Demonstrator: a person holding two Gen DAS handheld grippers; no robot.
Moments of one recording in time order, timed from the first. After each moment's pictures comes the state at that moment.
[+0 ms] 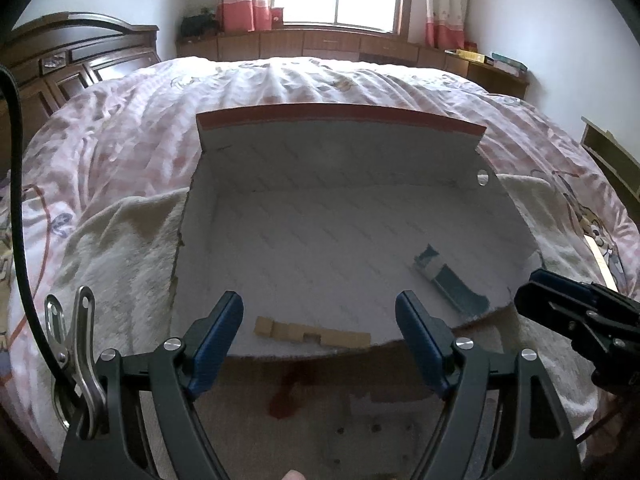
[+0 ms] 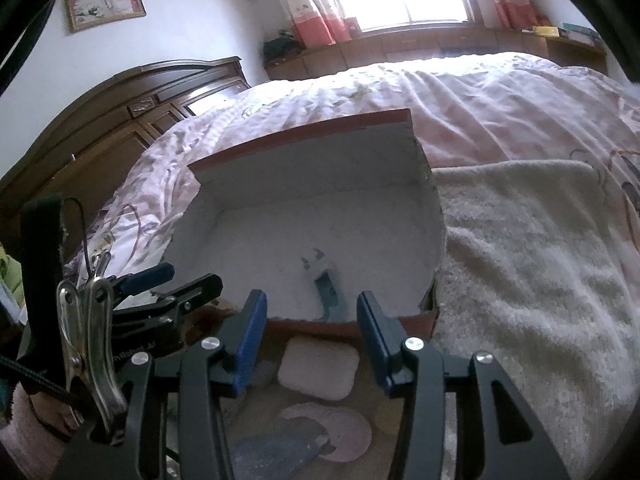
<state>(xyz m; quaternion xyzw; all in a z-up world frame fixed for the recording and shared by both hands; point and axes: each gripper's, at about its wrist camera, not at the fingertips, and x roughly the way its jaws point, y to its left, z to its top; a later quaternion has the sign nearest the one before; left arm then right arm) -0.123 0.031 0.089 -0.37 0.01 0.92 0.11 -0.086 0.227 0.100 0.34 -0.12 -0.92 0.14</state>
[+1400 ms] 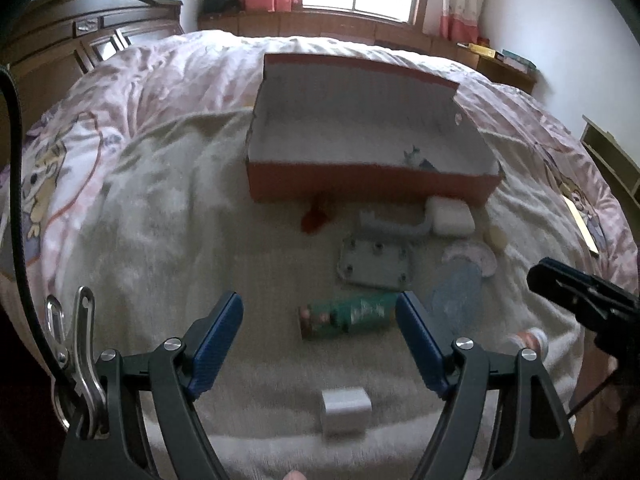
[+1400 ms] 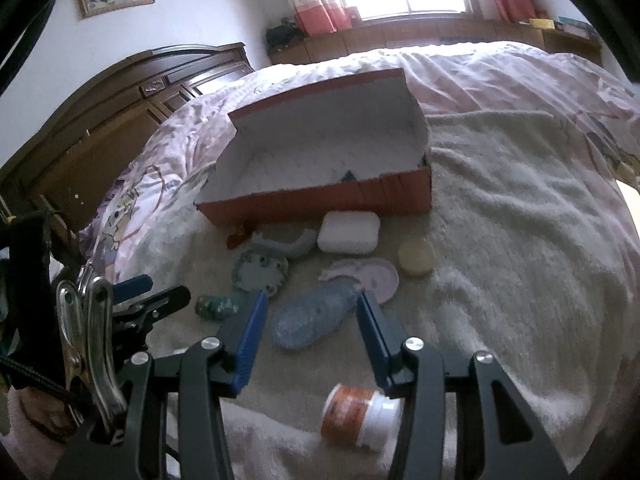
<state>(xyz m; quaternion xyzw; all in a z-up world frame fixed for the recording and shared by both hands) 0.005 -0.012 0.071 -0.41 -0.01 0.91 0.09 0.031 0.211 0.087 0.37 -0.12 -0.91 0.14</state>
